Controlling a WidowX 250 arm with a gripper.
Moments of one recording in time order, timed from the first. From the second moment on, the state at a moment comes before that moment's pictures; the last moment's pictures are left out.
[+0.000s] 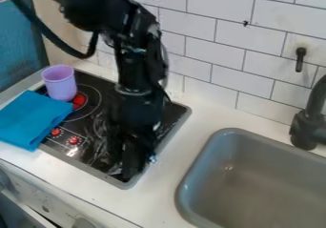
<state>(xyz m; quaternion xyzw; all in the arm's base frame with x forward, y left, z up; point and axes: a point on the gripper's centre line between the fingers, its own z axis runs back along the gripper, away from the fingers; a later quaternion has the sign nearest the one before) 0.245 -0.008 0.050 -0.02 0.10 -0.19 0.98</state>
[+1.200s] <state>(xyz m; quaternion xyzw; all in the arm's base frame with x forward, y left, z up) 0.243 -0.033 0.033 0.00 0.09 -0.18 0.98</state>
